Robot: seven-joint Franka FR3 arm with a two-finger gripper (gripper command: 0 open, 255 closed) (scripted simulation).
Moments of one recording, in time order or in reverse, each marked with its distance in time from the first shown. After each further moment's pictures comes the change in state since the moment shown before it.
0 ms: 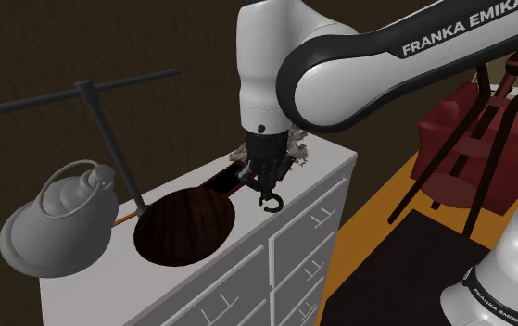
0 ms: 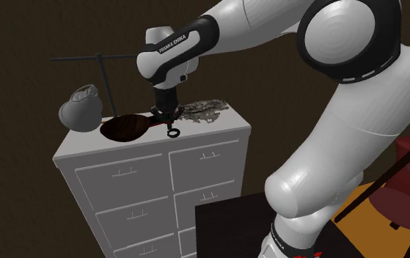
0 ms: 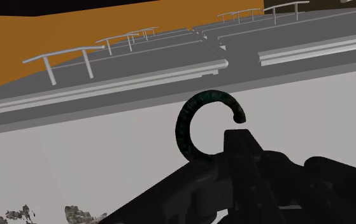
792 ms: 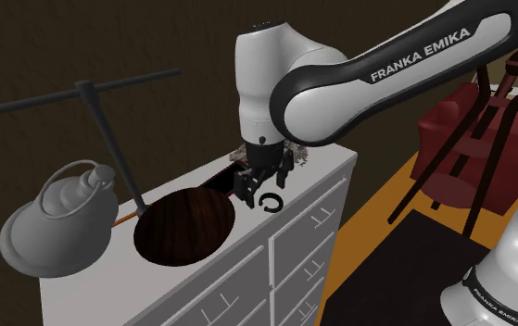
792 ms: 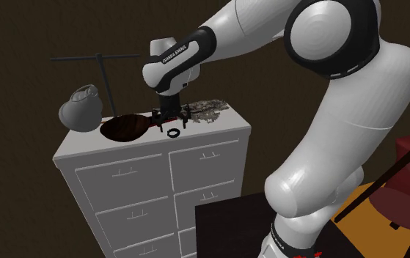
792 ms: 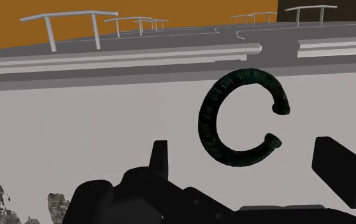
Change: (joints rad) arm -0.010 0.067 -0.019 -0.014 -0.045 0.057 -0.129
